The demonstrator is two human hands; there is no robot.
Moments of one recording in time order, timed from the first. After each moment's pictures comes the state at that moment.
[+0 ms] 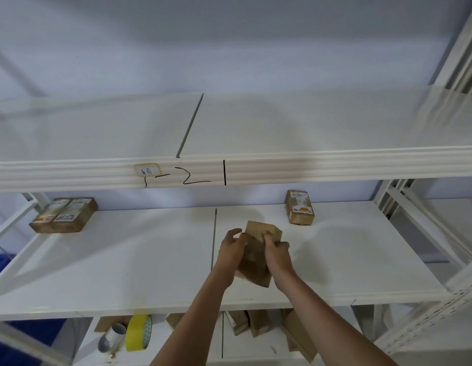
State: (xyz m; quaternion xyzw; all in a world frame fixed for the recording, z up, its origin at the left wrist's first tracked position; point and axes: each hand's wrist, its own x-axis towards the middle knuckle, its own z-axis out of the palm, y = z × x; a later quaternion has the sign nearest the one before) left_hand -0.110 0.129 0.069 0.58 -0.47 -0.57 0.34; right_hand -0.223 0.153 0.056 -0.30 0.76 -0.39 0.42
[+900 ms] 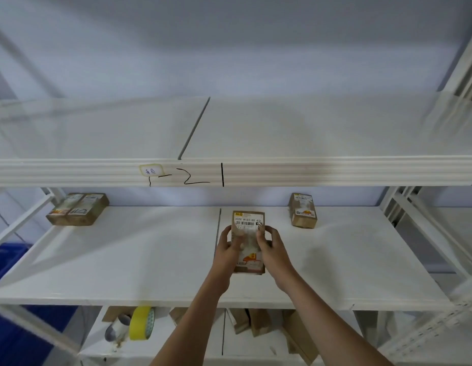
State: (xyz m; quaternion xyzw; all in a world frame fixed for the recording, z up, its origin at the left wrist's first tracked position) left_hand -0.101 0.155 0.074 0.52 -0.43 -0.60 0.43; right_hand -0.231 0.170 0.078 -0.43 0.62 -0.46 0.47
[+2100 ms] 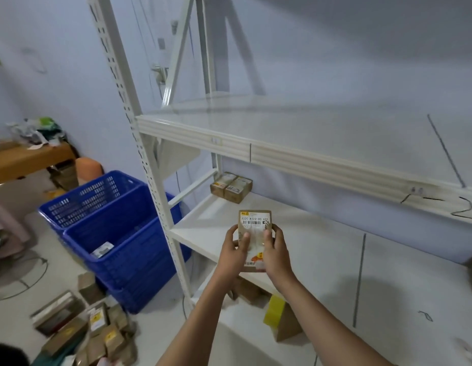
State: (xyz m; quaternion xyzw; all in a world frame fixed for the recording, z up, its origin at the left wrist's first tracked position) left_hand 0.255 0.211 0.090 0.61 -0.35 -0.41 0.58; right_hand 0.152 0.165 0.084 -0.56 0.50 -0.41 0.52
